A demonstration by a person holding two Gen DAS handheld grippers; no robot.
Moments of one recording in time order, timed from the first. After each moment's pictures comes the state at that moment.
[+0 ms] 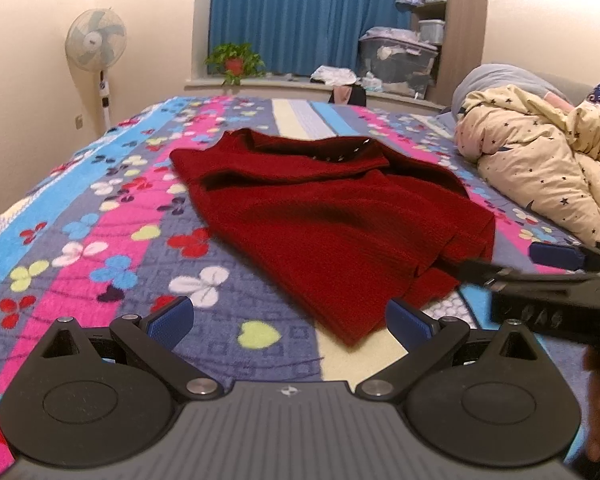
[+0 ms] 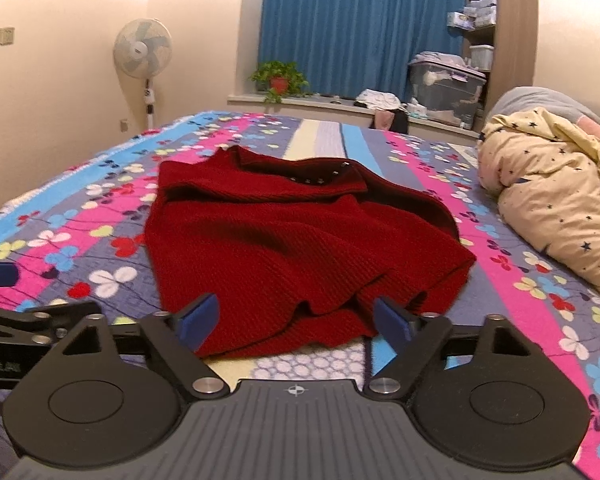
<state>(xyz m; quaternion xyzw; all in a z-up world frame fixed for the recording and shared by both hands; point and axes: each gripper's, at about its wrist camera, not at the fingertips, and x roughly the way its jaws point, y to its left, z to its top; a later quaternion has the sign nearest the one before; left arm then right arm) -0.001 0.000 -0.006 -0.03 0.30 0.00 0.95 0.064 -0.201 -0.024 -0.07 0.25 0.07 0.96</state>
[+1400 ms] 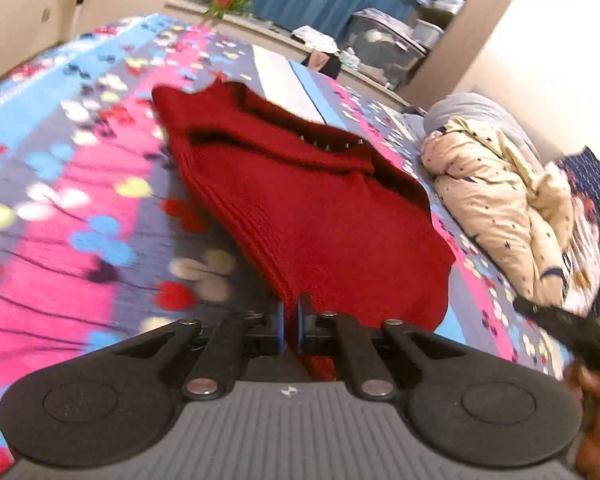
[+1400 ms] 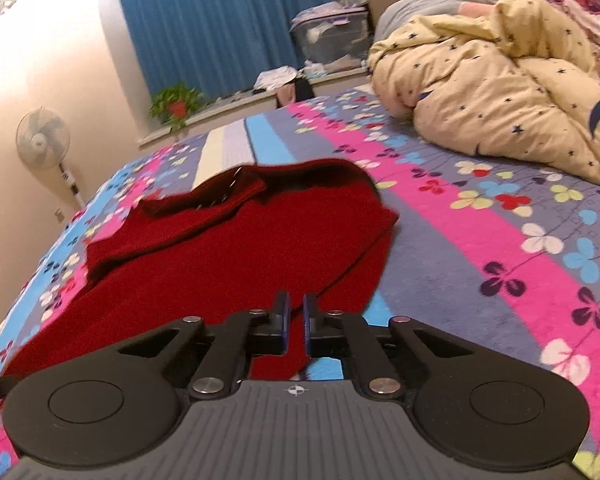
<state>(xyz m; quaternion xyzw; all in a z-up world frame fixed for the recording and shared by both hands) 0.039 0.138 0.019 -0.18 0.35 -0.11 0.91 0.081 -0.306 -0.016 0.15 0.25 -0.02 0.96</state>
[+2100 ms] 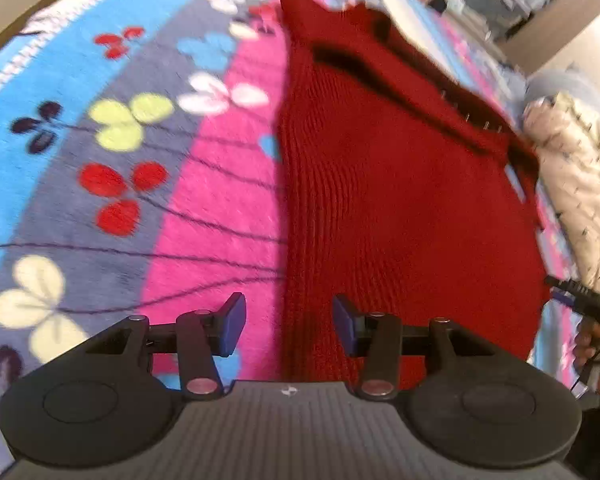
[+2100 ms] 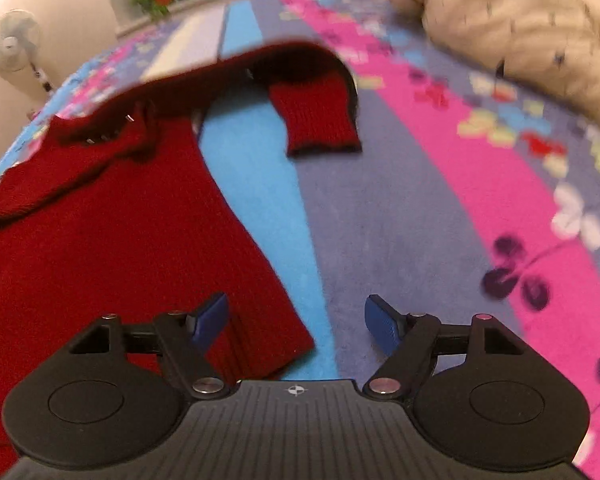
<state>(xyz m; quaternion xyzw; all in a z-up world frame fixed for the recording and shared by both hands) 0.055 0.249 -0.049 -0.20 0.52 -0.02 0.83 0.213 -0.364 -0.104 0.11 0.43 0.00 0.89</state>
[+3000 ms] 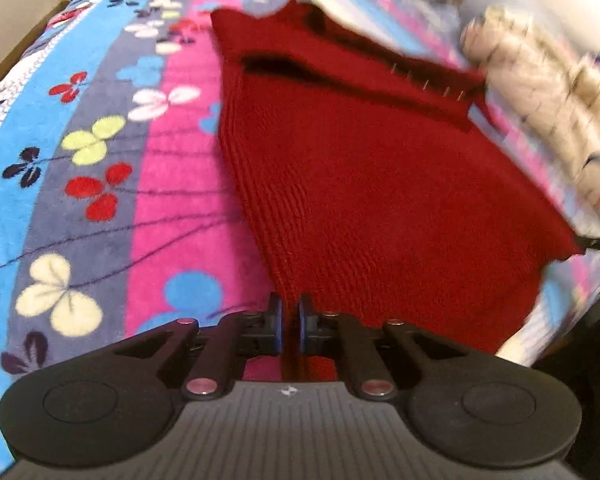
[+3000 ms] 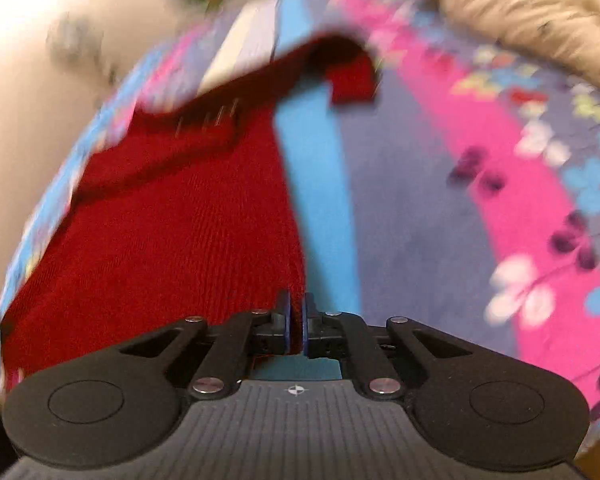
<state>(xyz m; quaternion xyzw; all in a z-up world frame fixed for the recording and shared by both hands) -0.005 0.211 -0.025 -0.06 0.51 -0.09 0.85 0.074 -0.386 -0.055 0.12 0.46 0.11 0.87</state>
